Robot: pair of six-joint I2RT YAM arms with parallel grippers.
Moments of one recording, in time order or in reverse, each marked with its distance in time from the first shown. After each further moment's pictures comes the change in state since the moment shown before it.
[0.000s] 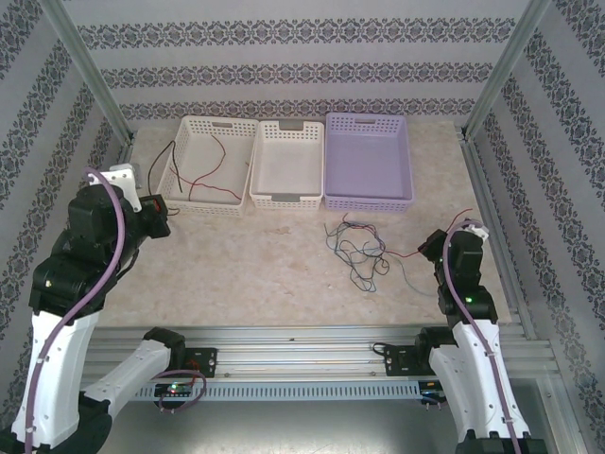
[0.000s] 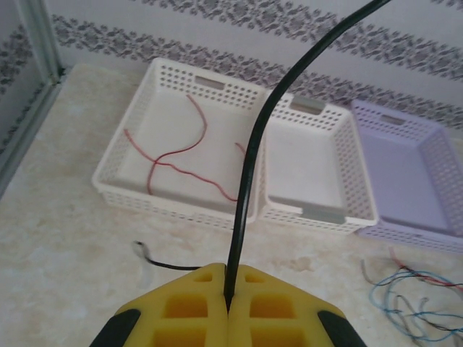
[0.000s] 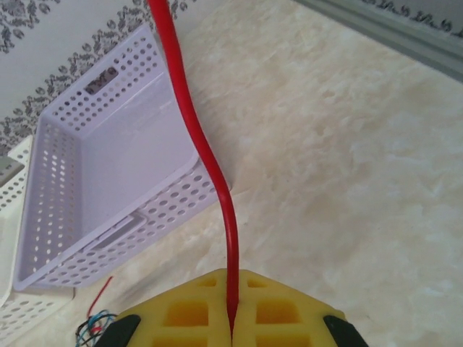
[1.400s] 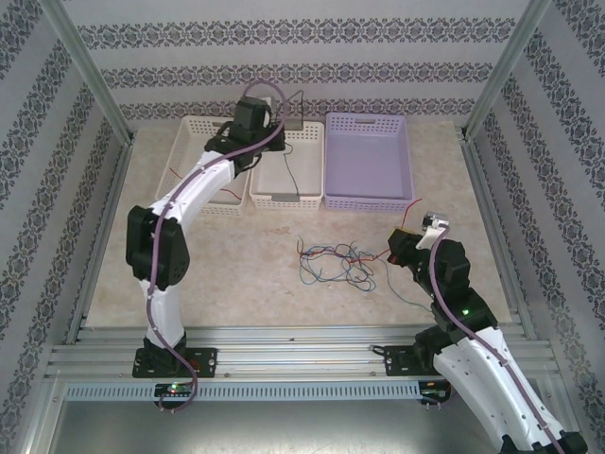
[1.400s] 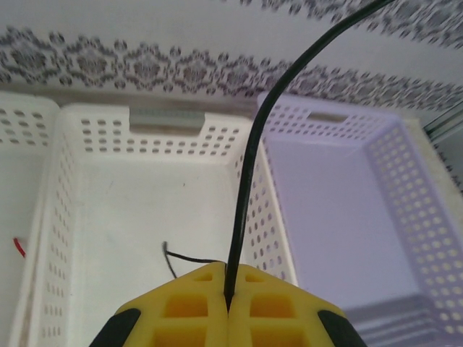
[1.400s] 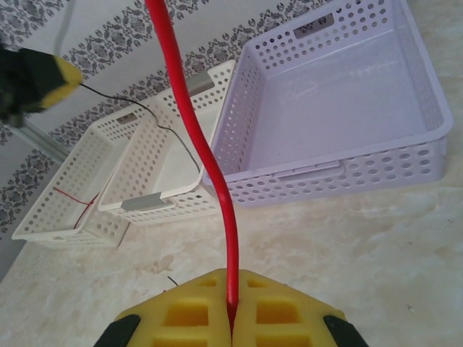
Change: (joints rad) left arm -0.143 1.133 0.380 0.697 0.154 -0.034; right arm 0.371 -0.102 -0.008 0.108 -0.101 -0.086
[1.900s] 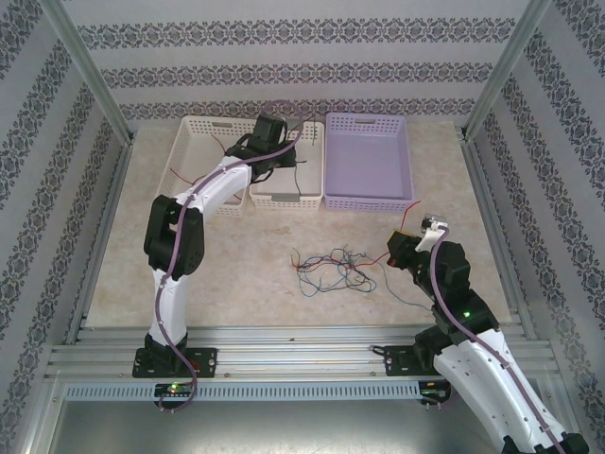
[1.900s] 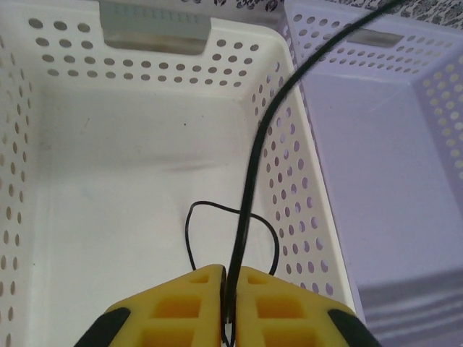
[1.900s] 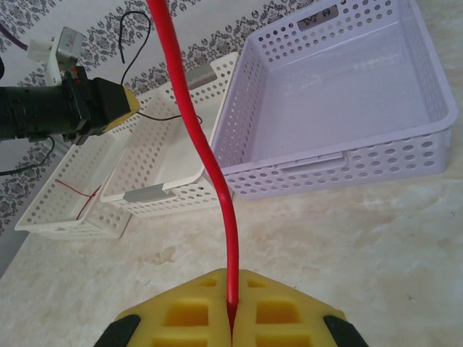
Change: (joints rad) left arm -0.032 0.123 0.000 -0.009 -0.006 -0.010; right arm 0.016 -0.016 0.000 -0.027 0.002 0.001
